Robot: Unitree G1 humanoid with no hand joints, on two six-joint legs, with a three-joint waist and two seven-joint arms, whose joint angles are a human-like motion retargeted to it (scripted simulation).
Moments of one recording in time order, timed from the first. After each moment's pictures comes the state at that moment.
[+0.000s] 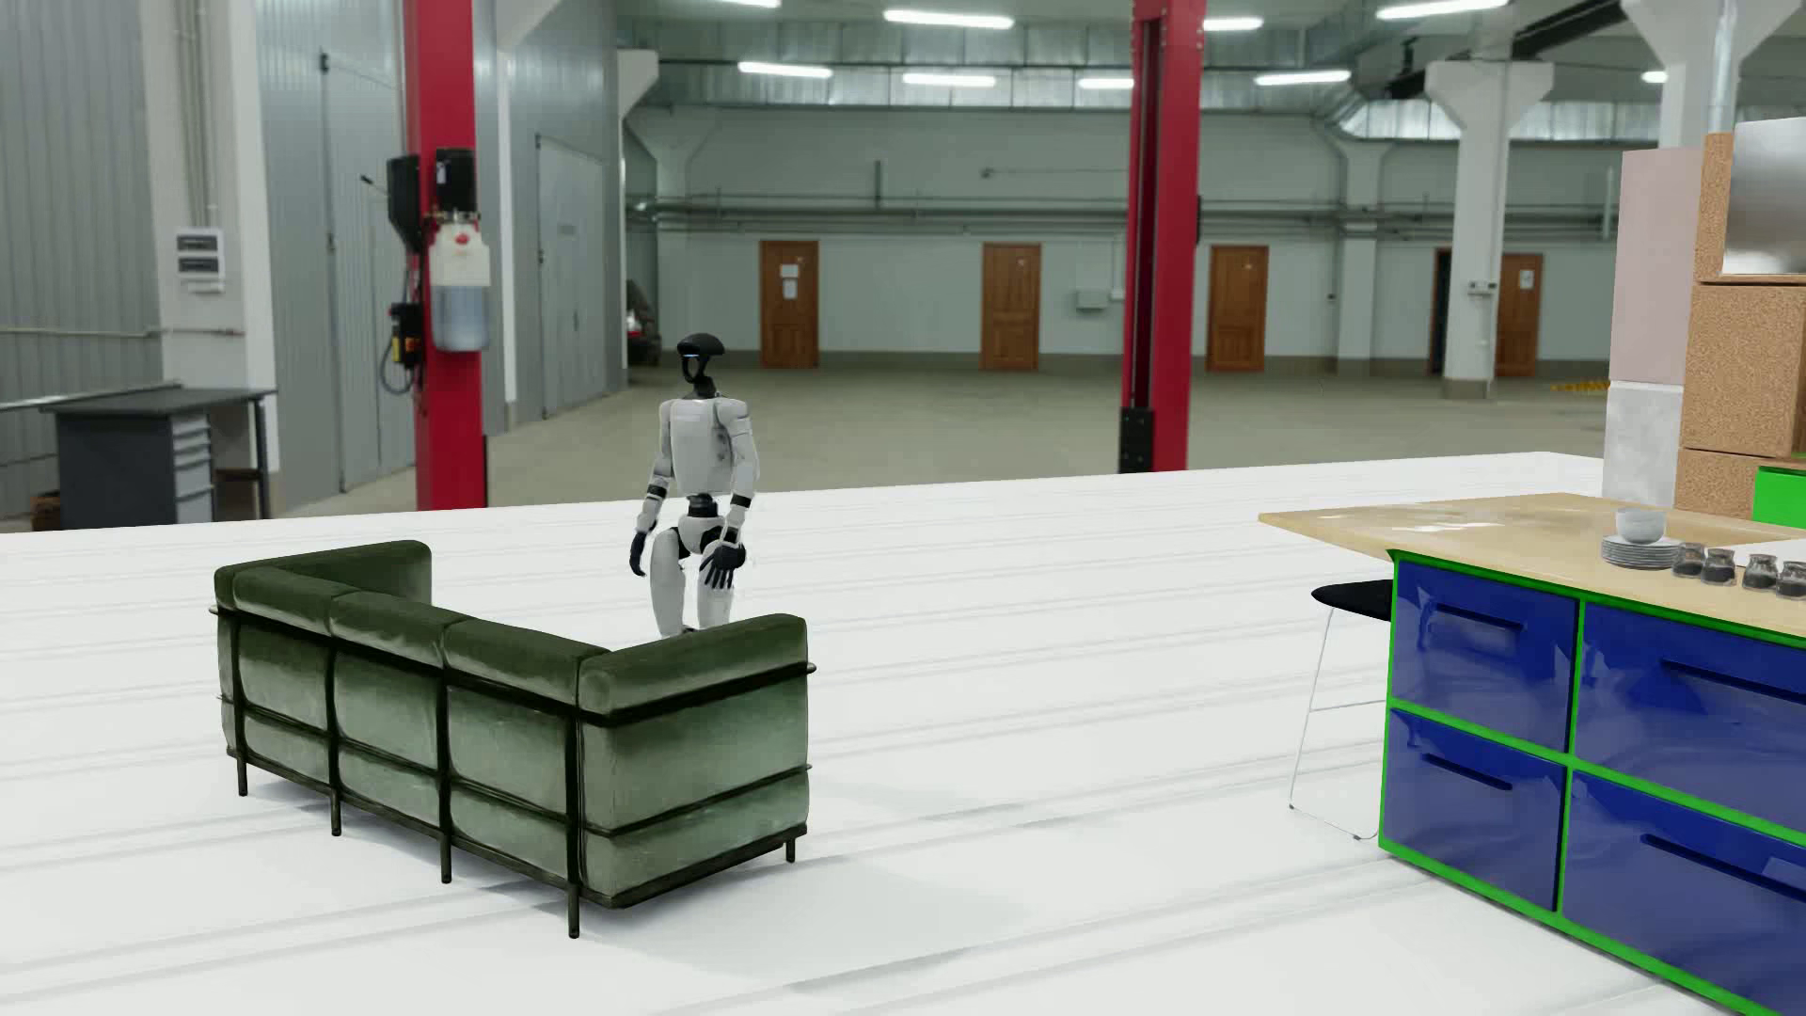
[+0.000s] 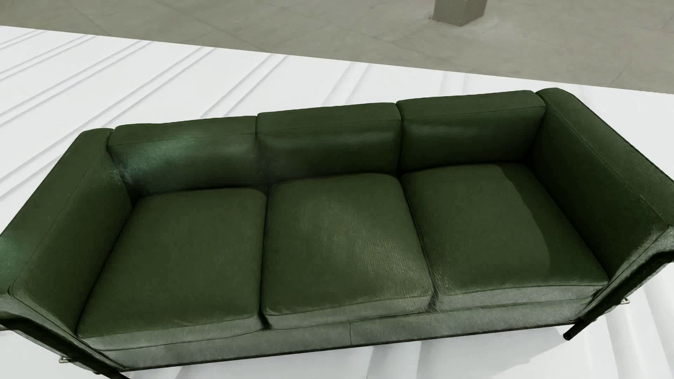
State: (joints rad) body 0.07 0.03 -0.06 -0.11 0.06 0.06 0.00 0.00 -0.02 0.27 0.27 0.13 0.10 -0.13 -0.03 0.26 -0.34 0.00 0.00 -0.66 0.57 1.02 0.94 0.00 0.00 0.00 0.00 0.00 0.00
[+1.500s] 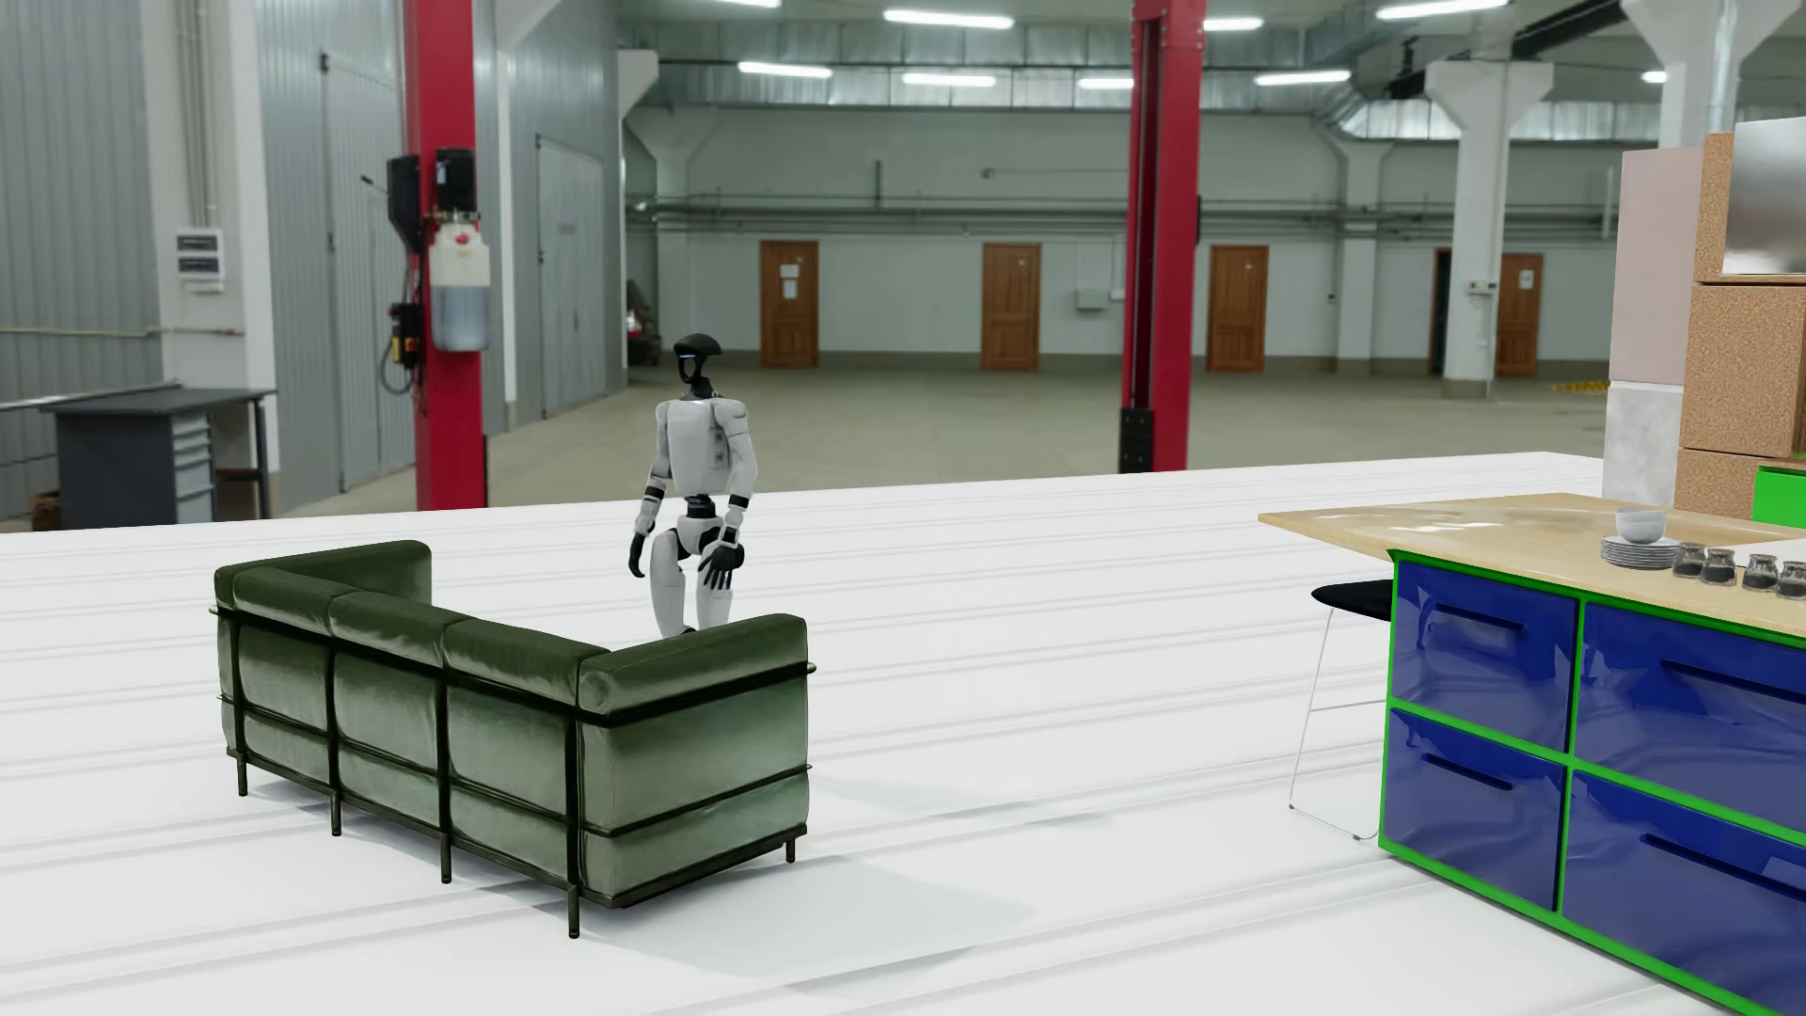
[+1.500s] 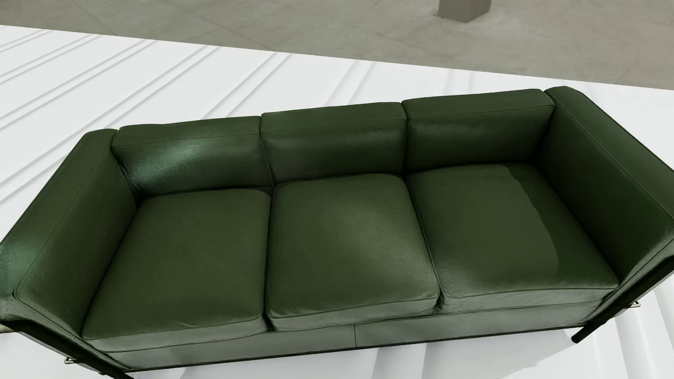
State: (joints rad) body 0.07 0.04 -0.04 -0.12 0.05 0.07 0.00 0.00 -0.03 0.26 0.25 0.12 0.09 -0.13 -0.06 0.27 -0.34 0.00 0.00 -0.66 0.59 1.02 0.95 0.00 0.00 0.00 0.00 0.00 0.00
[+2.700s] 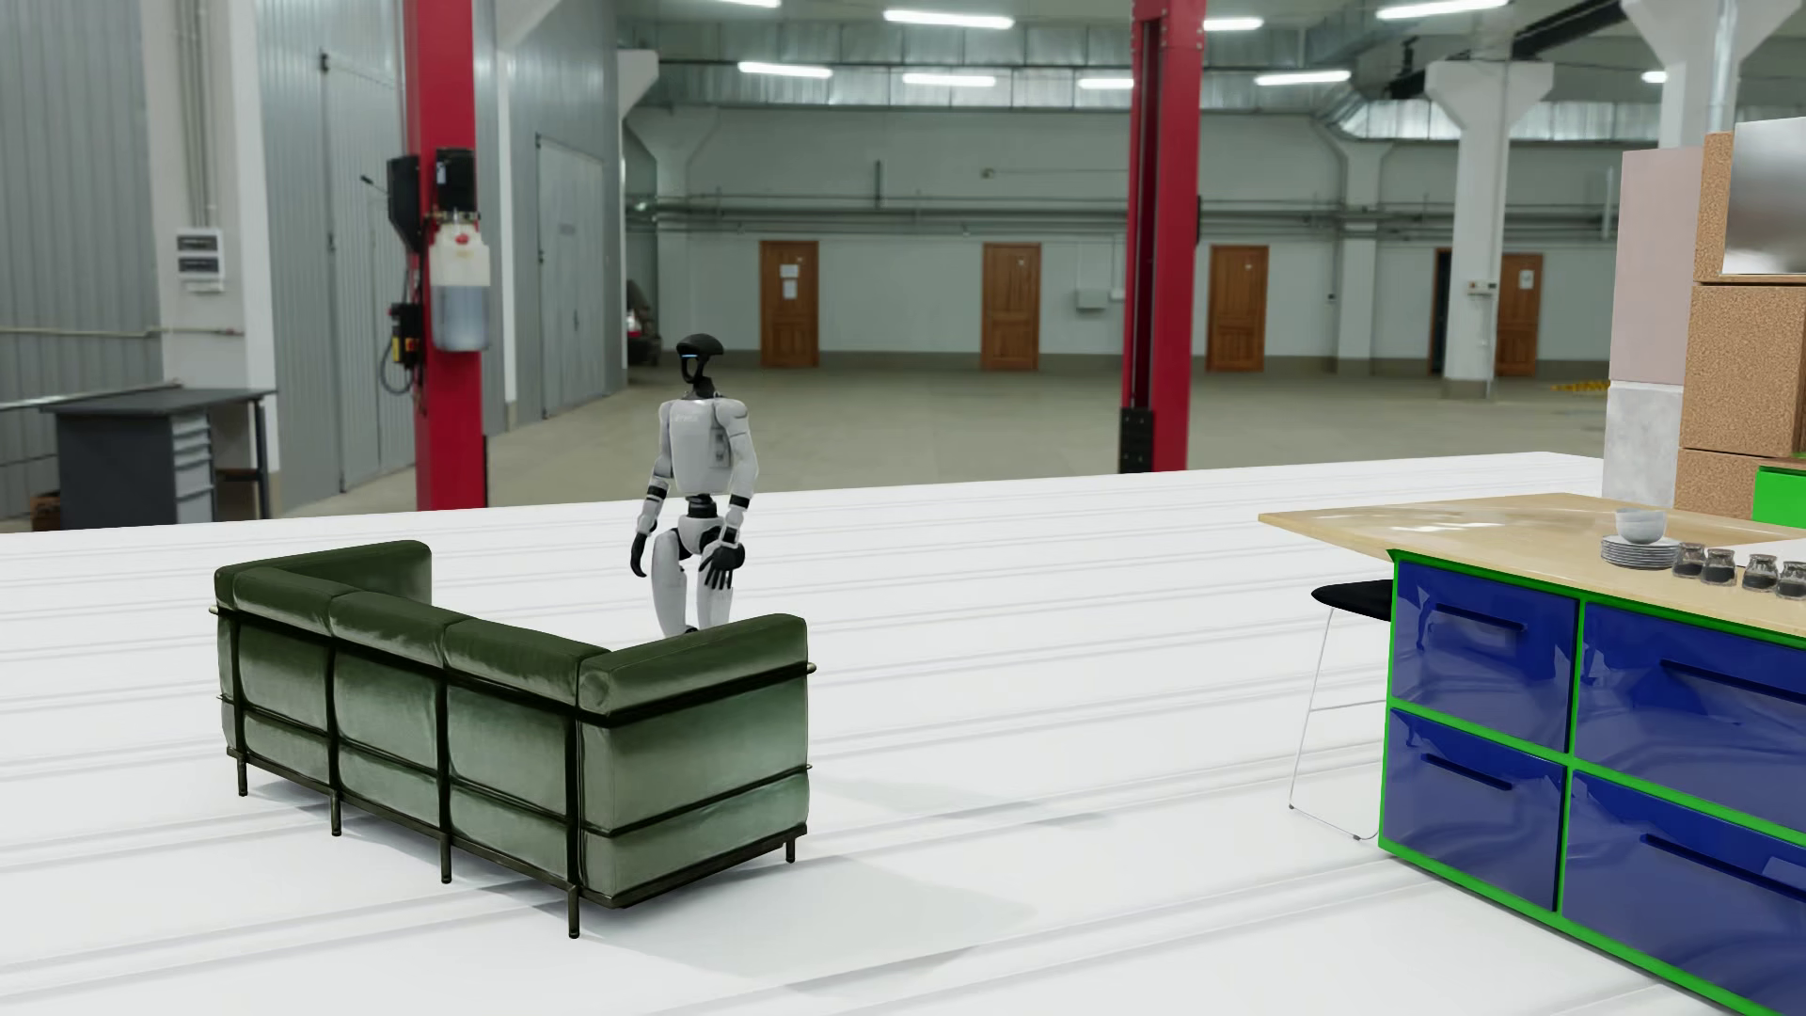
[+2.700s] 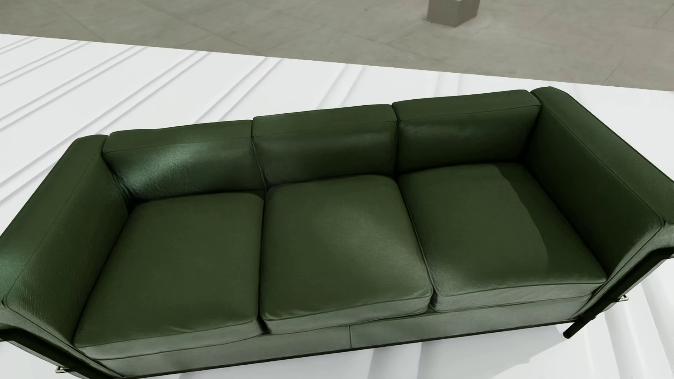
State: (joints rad) body 0.08 0.06 -0.05 -0.12 0.05 0.06 0.00 0.00 -0.03 0.24 0.23 0.13 0.09 -0.12 -0.07 0.27 -0.34 0.00 0.00 -0.68 0.61 1.03 0.95 0.00 0.00 0.00 0.00 0.00 0.00
